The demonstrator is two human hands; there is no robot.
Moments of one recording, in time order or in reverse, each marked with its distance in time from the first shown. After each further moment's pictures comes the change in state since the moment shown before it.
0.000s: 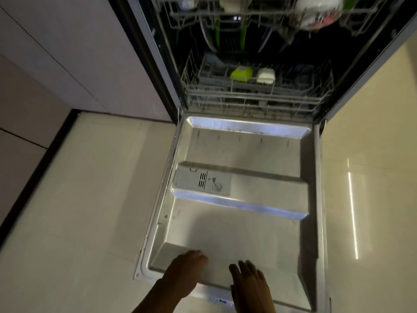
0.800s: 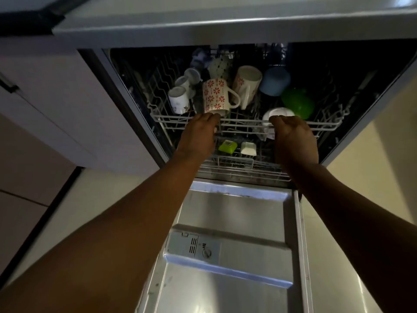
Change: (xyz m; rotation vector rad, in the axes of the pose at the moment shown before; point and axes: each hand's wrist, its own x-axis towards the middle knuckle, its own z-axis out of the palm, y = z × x) left_hand 0.095 0.052 -0.462 0.073 1.044 0.119; right_hand 0.079 0.089 -0.466 -0.169 1.147 0.028
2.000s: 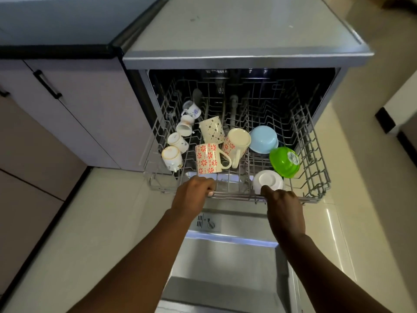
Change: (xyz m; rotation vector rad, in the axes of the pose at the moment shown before) left_hand -0.230 0.042 -0.080 -0.151 -0.227 -0.046; right_hand -0.225 -0.078 -0.115 -0.068 -0.239 0.139
